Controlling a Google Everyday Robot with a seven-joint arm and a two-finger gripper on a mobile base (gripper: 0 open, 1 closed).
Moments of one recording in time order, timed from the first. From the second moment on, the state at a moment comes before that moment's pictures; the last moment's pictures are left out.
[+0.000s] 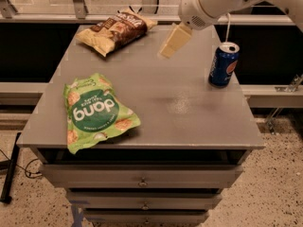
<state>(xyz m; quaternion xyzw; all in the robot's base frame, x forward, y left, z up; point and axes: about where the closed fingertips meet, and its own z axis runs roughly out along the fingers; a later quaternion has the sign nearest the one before) 0.661 -0.056 0.982 -0.60 0.67 0.00 0.43</state>
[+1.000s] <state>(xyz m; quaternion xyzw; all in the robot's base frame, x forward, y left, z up) 0.747 0.107 0.954 -0.61 0.59 0.05 0.52</state>
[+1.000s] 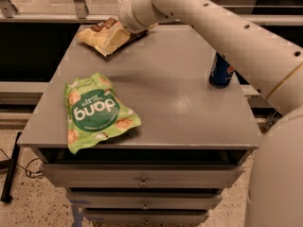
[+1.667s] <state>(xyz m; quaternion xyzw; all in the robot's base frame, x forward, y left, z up) 0.797 0.145 0.877 -0.61 0.62 0.10 0.48</state>
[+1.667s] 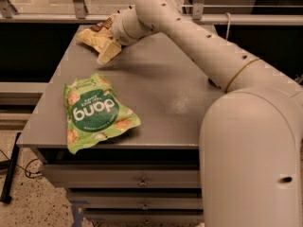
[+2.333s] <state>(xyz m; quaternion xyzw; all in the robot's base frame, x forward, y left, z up) 0.821 0.138 0.851 -0.60 0.64 0.11 0.46</state>
